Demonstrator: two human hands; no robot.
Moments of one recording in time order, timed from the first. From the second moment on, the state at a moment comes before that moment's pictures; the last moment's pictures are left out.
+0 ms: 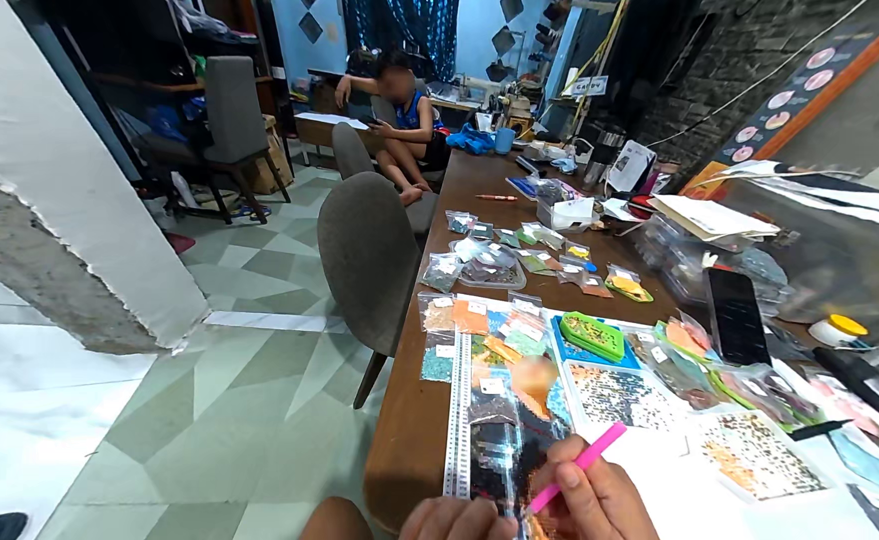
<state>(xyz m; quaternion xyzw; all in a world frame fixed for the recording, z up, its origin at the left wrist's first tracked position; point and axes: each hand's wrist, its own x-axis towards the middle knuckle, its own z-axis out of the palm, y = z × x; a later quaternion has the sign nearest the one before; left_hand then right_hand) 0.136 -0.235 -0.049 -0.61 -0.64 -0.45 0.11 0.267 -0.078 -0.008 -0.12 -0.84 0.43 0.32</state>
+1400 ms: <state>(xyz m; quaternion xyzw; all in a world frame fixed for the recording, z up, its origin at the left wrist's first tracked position) 0.111 -0.231 -0.042 -0.68 -0.64 -0.35 0.10 0.245 -0.062 -0.014 0.08 -0.92 0.23 0.31</state>
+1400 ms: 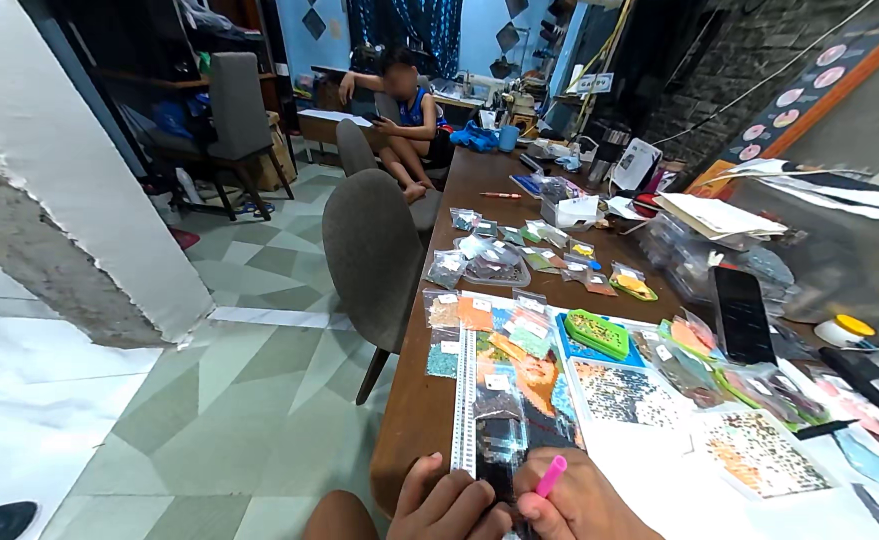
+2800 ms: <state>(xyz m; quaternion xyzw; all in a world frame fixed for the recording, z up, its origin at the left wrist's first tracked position) 0.109 -0.232 -0.048 -0.66 -0.64 -0.38 0.10 0.253 -0.064 -0.014 -0.01 -0.89 0.36 0.30</state>
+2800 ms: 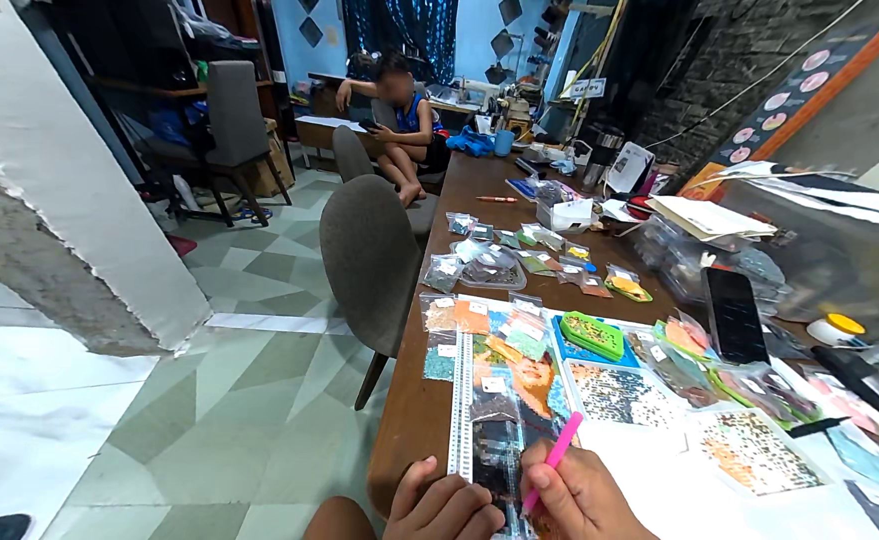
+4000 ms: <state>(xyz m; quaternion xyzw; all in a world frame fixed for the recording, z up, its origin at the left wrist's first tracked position) 0.105 -0.233 -0.050 -0.68 -0.63 -0.37 0.11 0.254 -0.055 -0.014 0.01 -0.86 0.45 0.25</state>
